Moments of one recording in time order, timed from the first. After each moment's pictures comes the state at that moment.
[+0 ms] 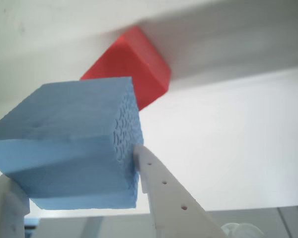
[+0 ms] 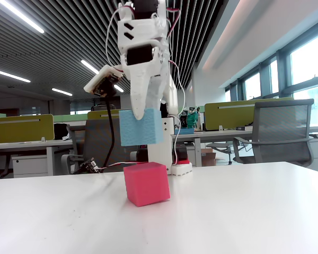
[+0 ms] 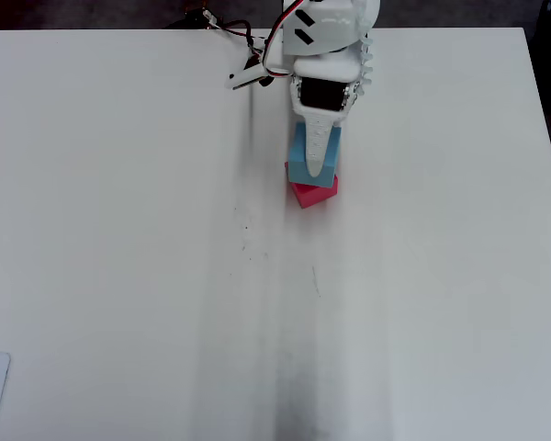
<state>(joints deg) 9.2 125.3 118.7 70.3 27.9</state>
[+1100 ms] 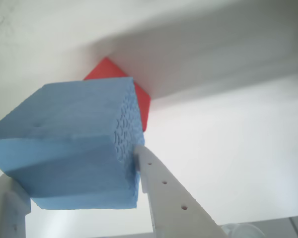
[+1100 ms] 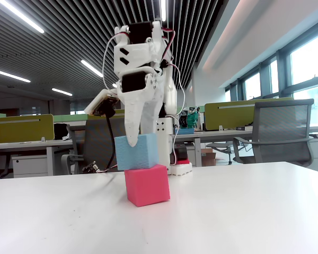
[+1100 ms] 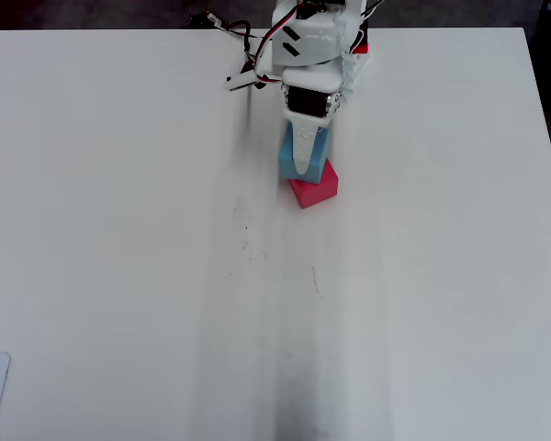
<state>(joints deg) 13.9 128.1 132.0 63.6 27.9</state>
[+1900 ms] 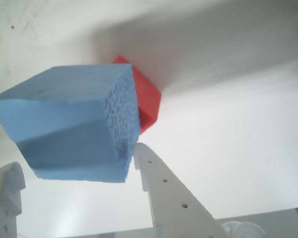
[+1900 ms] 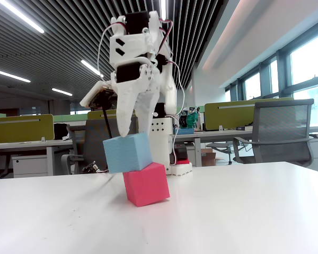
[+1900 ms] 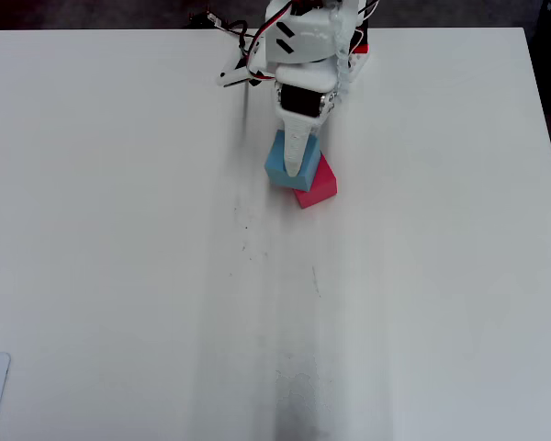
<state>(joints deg) 14.5 124.8 124.4 67.3 27.9</state>
